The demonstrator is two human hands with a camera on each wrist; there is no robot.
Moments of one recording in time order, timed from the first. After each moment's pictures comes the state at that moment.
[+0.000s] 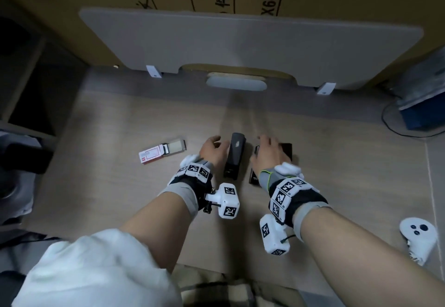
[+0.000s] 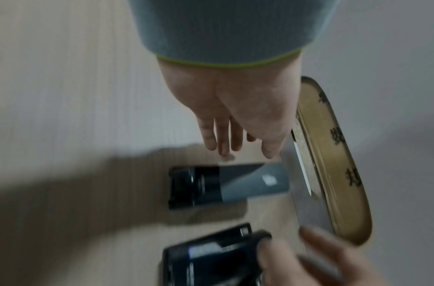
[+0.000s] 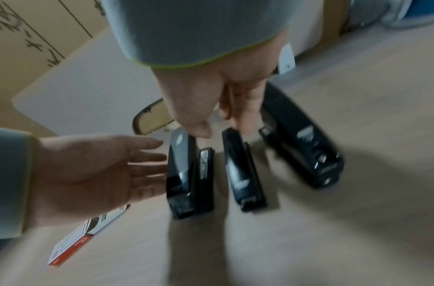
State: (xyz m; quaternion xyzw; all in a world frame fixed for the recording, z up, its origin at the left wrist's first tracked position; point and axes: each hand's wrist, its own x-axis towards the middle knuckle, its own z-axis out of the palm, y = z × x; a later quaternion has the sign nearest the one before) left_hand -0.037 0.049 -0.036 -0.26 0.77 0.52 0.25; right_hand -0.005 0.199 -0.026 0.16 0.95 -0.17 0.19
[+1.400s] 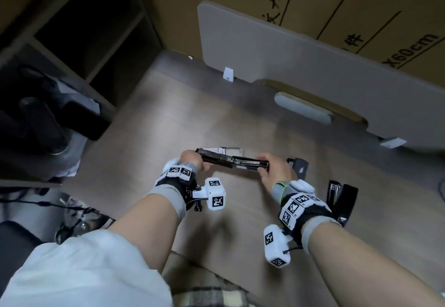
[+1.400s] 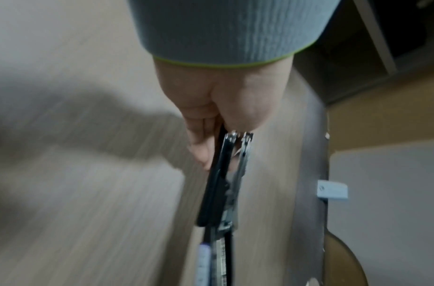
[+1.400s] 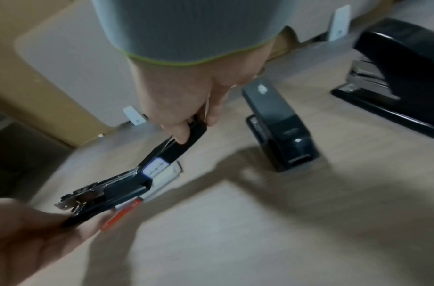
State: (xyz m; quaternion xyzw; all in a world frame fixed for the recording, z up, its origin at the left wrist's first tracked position) left_hand -0.041 -0.184 -0.068 -0.45 0.67 0.55 0.20; right_hand -0.033 0.053 -0.007 -0.02 0.96 -0.21 0.21
